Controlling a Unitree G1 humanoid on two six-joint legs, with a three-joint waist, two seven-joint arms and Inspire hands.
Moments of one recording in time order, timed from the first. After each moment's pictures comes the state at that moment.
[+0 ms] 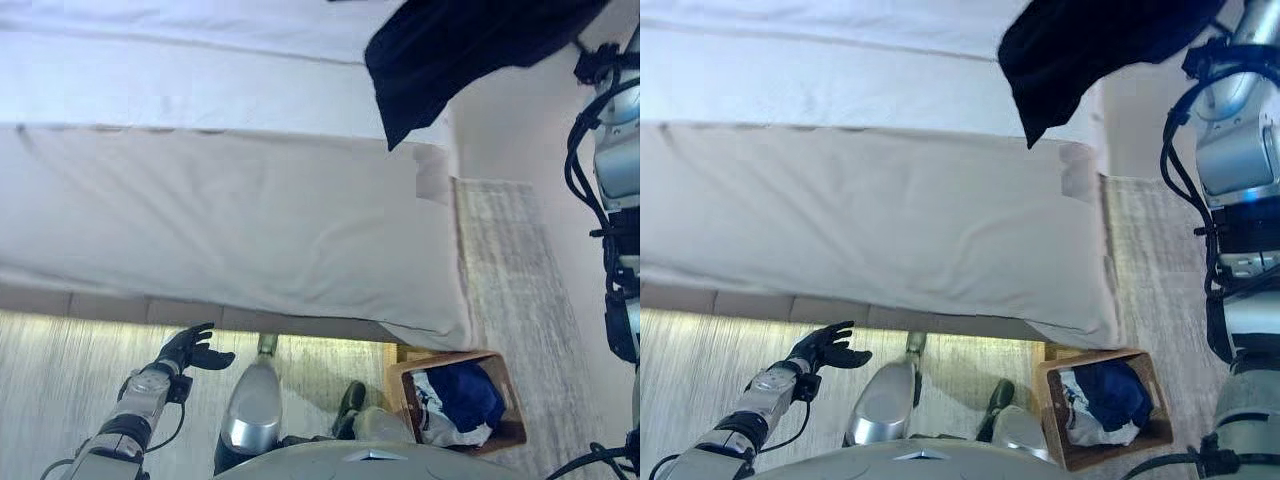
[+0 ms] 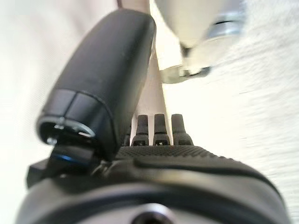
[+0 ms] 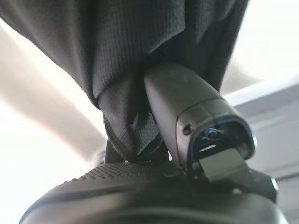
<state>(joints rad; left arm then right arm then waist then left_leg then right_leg) -0.10 0.44 -0.16 1.01 -0.14 0.00 -0.12 -0.83 -0.90 0.11 0.25 -0.22 0.21 -0.56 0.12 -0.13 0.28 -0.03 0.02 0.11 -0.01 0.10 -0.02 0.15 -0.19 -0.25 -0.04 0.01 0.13</state>
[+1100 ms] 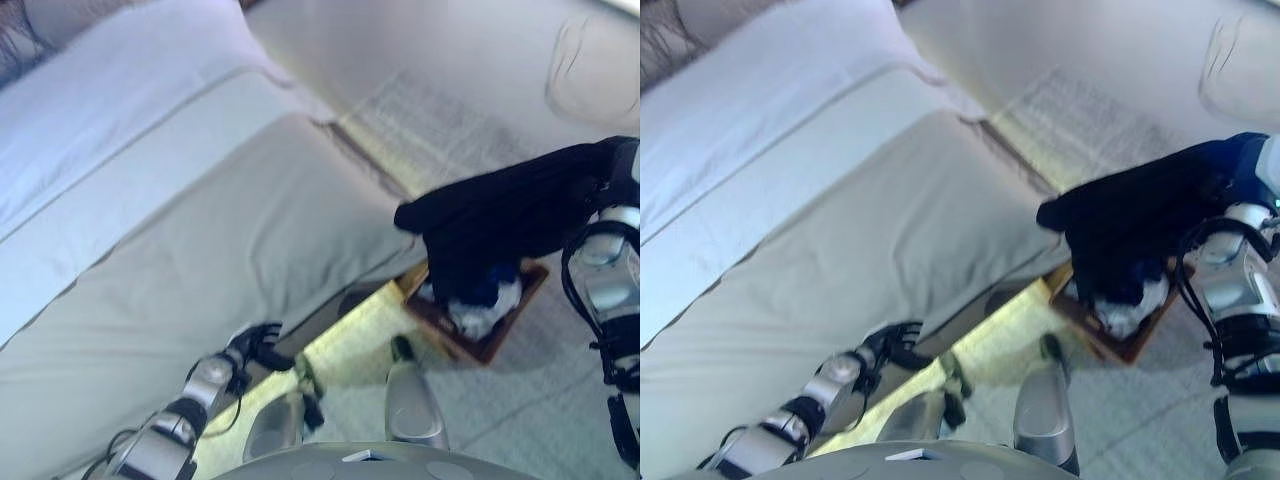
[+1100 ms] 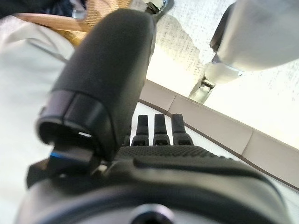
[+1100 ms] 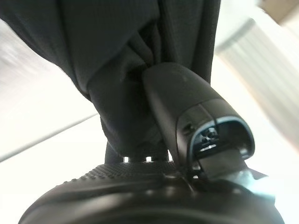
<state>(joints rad) -0.31 0.29 -0.40 1.00 -0.13 -0.06 -0.12 -0.50 -0.86 0.06 0.54 -0.16 0.24 -0.46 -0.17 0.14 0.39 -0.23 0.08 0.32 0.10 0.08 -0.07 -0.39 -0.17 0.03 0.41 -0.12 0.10</state>
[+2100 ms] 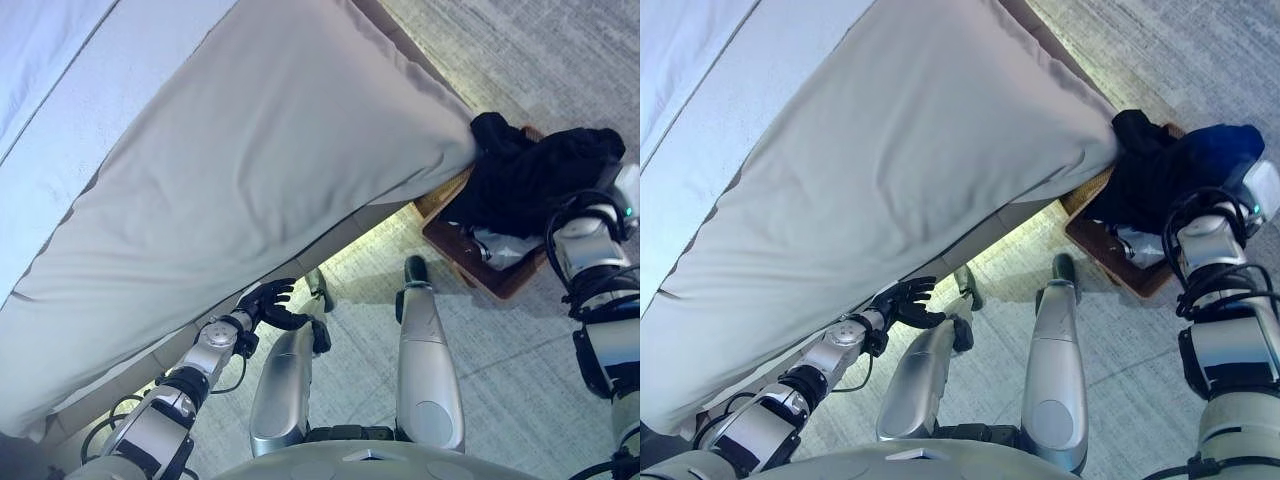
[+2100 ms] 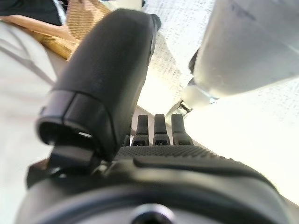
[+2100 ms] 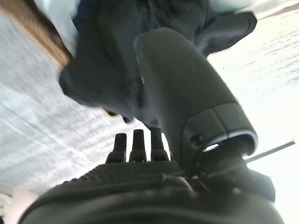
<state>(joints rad) -0.30 0.33 -0.44 0.91 -0.26 -0.10 -0.16 -0.70 -0.74 0.19 1.02 0.10 0.22 -0.47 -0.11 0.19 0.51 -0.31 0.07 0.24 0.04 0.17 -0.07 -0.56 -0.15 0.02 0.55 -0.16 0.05</state>
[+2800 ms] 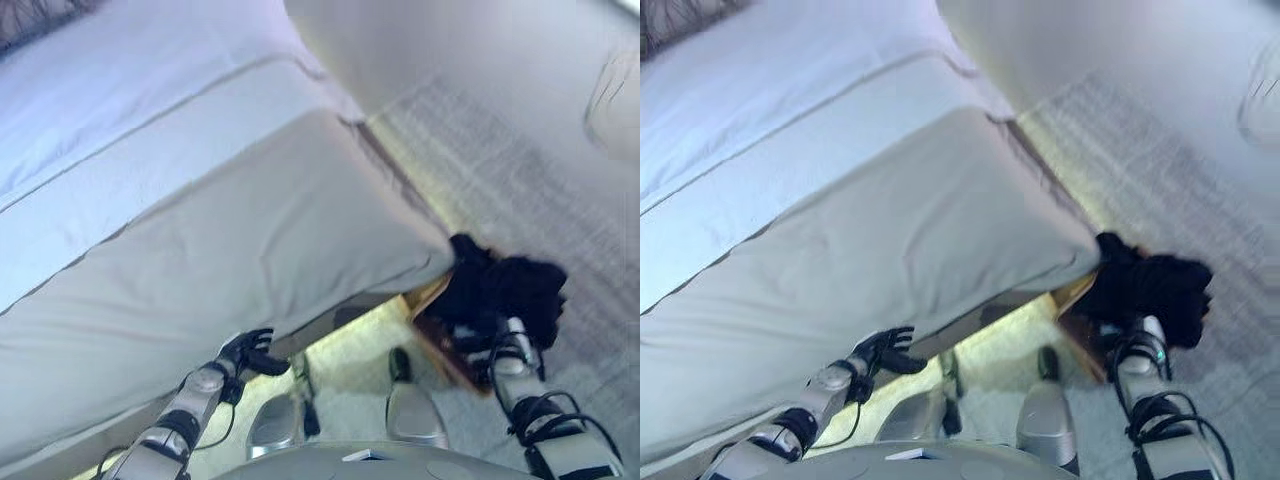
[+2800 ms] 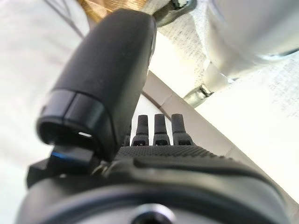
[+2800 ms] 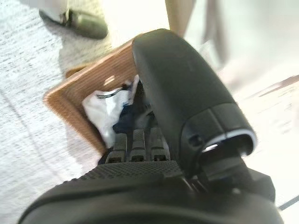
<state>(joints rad) -0.10 0.30 -0.29 1.03 -0.15 -0.02 -0.15 -0.13 -0.35 0.15 1.05 0.05 0.04 -0.26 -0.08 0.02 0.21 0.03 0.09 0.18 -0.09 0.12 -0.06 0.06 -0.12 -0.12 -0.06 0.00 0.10</state>
